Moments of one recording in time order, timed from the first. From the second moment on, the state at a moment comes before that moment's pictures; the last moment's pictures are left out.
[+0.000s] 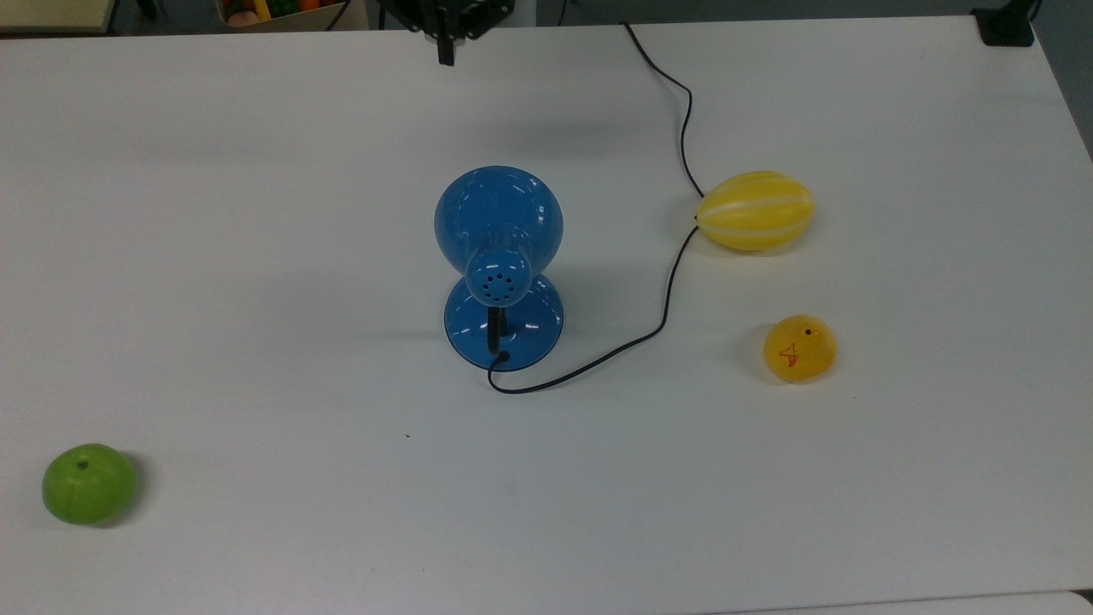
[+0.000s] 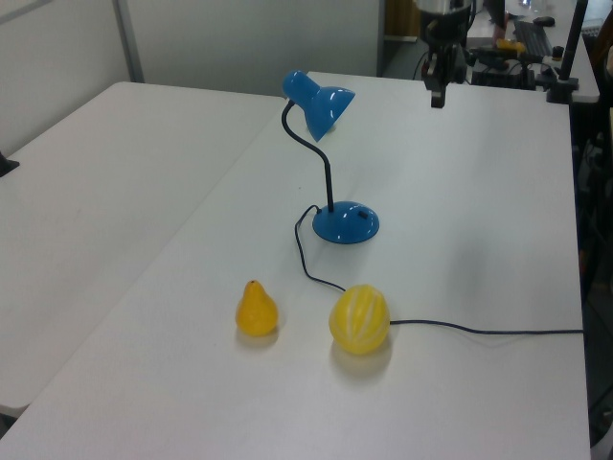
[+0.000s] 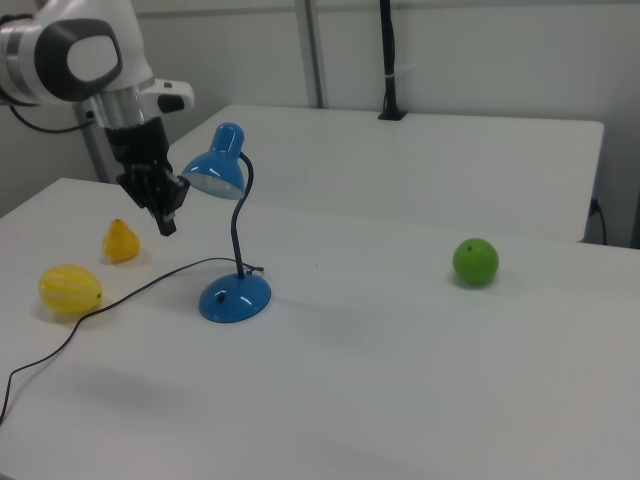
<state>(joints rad) 0.13 -0.01 -0.03 -1.72 -0.06 1.68 0.13</state>
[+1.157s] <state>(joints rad) 0.09 -0.02 -0.04 -1.66 -0.06 1.65 0.12</state>
